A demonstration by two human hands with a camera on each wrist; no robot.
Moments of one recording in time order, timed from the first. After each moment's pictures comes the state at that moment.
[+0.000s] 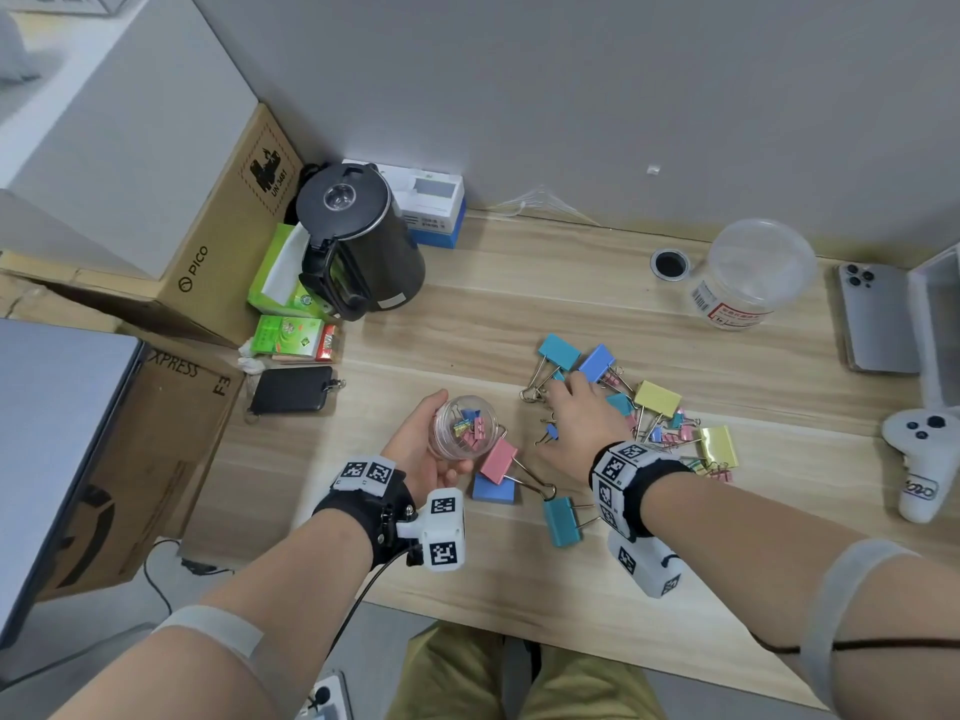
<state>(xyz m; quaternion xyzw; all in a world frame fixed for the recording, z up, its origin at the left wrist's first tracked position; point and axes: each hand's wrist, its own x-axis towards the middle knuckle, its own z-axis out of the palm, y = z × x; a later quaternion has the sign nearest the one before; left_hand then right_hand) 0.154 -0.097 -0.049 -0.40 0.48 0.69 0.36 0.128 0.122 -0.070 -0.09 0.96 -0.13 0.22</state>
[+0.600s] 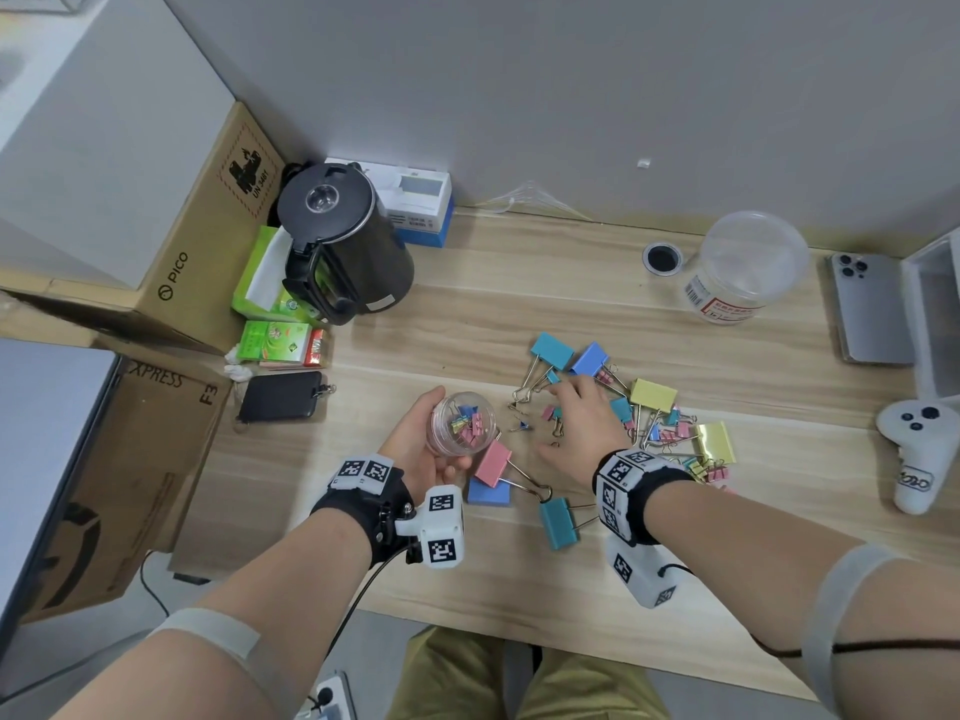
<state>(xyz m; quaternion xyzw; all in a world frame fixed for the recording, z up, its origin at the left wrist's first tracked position) 0.142 -0.093 -0.055 -0.41 0.48 0.69 0.36 0.130 0.133 -0.086 -0.04 0.95 -0.23 0.20</state>
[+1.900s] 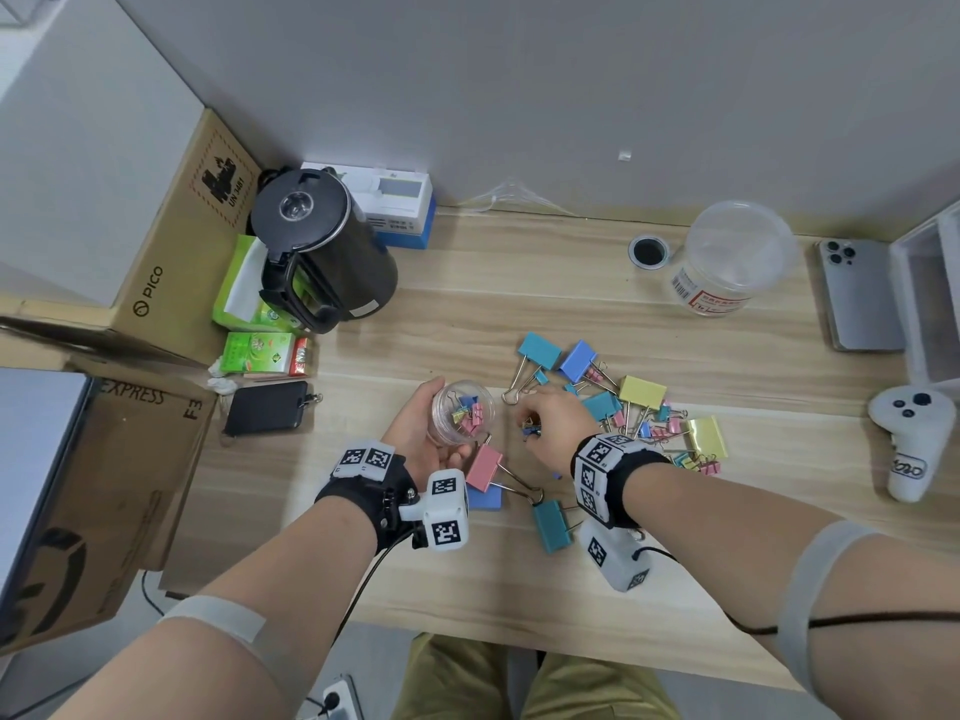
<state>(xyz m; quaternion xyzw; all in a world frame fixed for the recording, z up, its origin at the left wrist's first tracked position) 0.120 -0.077 -0.052 -0.42 0.47 0.68 0.38 0.114 0.120 -0.075 -0.08 0.92 -0.29 0.26</state>
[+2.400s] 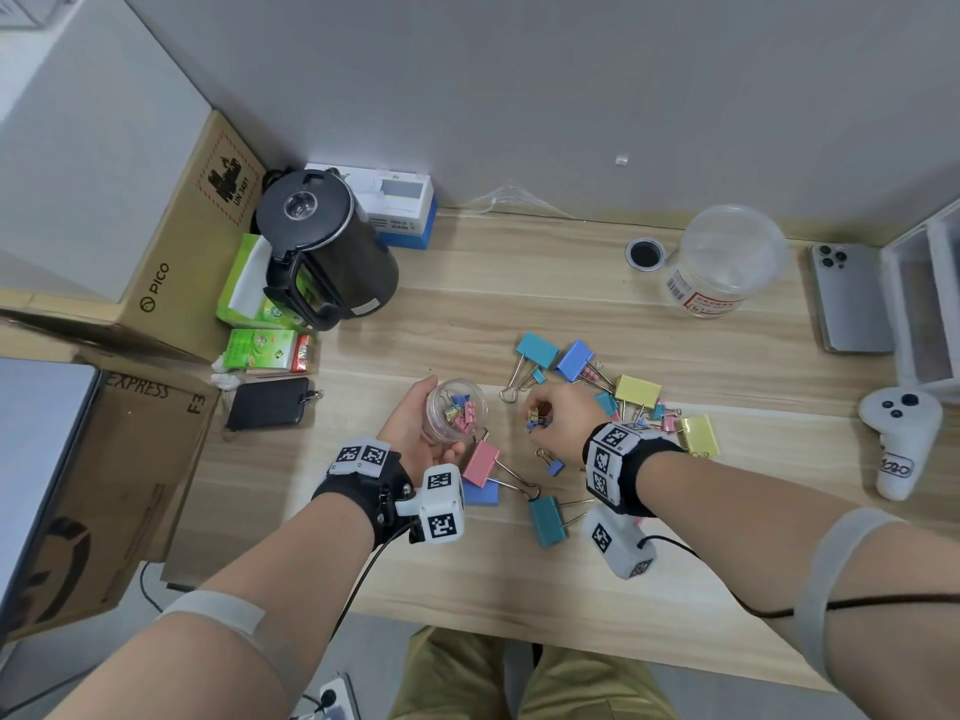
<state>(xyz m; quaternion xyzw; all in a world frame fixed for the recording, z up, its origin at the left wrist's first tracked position) 0.122 -0.079 -0.052 -0.43 0.47 0.68 0.36 0.112 0.132 -0.061 -0.02 0.90 -0.33 0.27</state>
